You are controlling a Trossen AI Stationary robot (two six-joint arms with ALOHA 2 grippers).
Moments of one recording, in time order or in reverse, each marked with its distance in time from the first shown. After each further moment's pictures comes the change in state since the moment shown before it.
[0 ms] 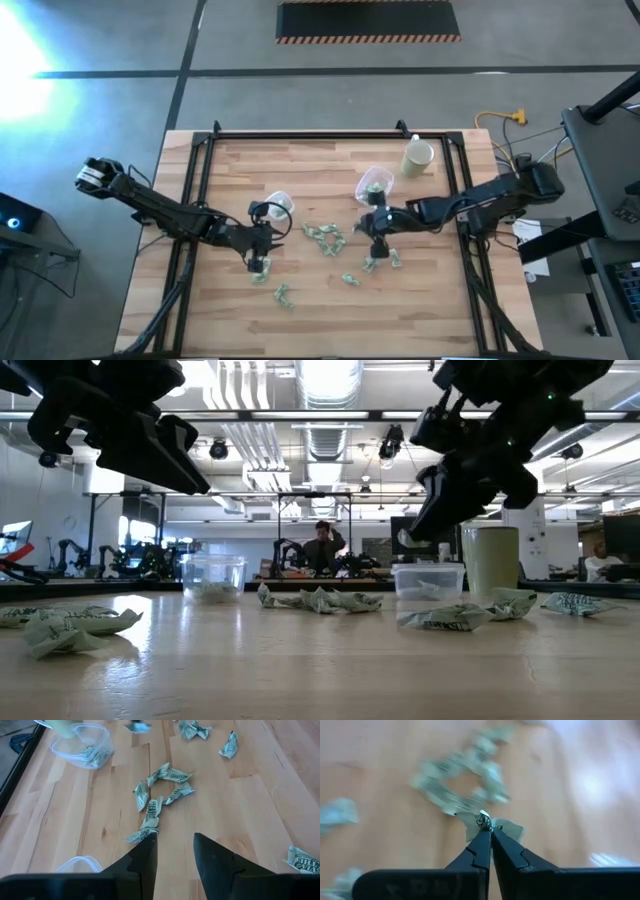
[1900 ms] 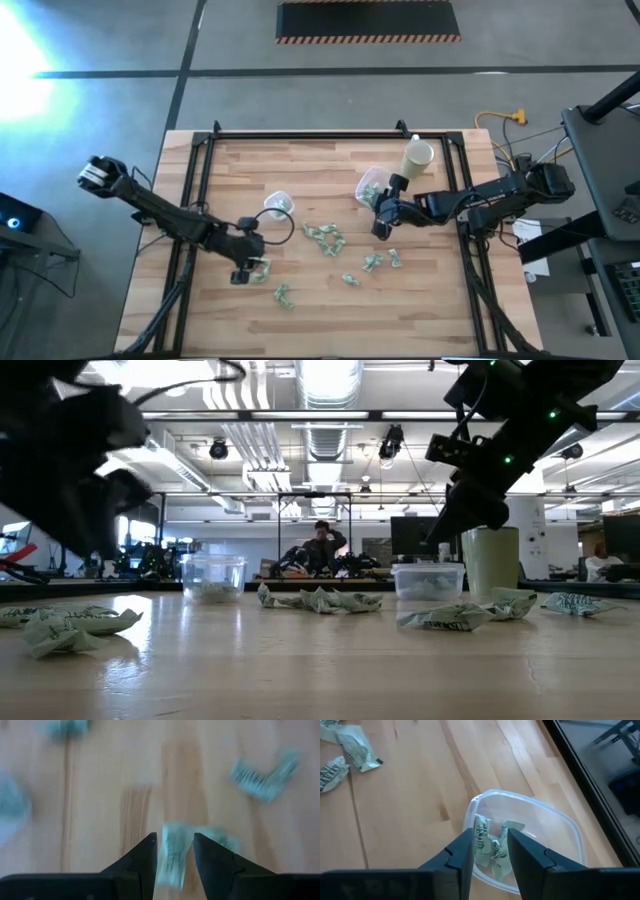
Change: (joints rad) left arm -0.081 0.026 -0.039 -0.250 0.225 -0.350; right arm -0.059 -0.084 -0.061 -0.105 0.337 0.136
